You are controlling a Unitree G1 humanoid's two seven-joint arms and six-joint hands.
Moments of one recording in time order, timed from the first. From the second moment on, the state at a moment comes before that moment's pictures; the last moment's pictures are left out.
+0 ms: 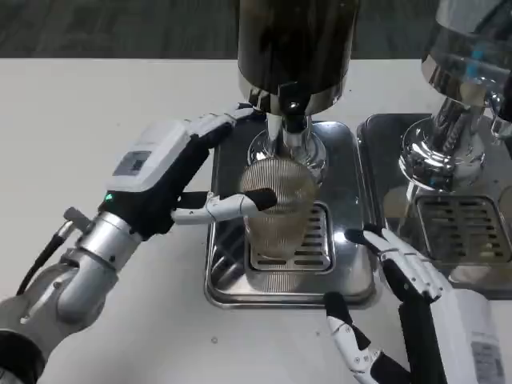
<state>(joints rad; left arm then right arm) -0.56 0.48 -0.34 1.00 0.58 -0.91 0.40 0.55 -0.17 0.36 -0.24 -0.87 -0.26 -0.61</state>
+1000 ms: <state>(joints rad) -0.71 0.50 0.06 0.78 -0.55 -0.51 -0.97 0.50 -0.16 0.36 -0.19 -0.84 -0.27 -0.62</state>
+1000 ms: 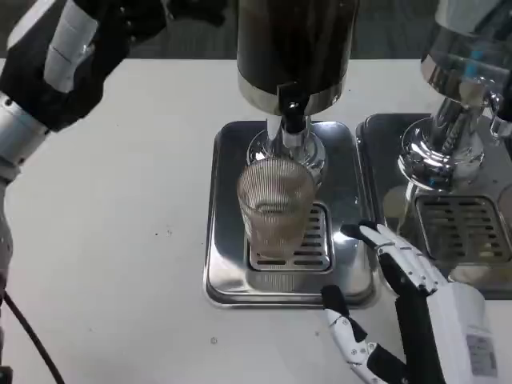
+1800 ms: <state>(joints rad) -0.81 0.37 0.06 0.83 -0.38 -0.18 -1.16 0.50 -0.13 0.36 -0.16 -0.82 -0.29 -0.65</state>
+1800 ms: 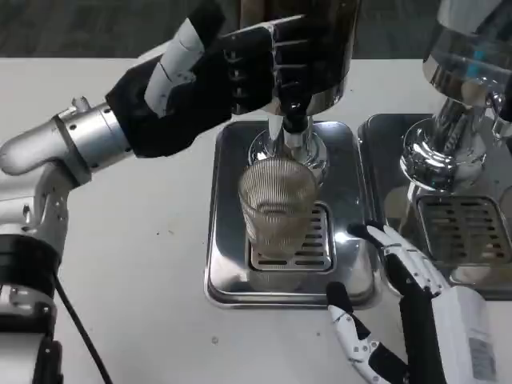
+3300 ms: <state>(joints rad) -0.87 0.35 -0.09 1.07 -0.06 -0.82 -1.00 0.52 -0.13 0.36 -0.16 -0.78 -0.29 -0.65</state>
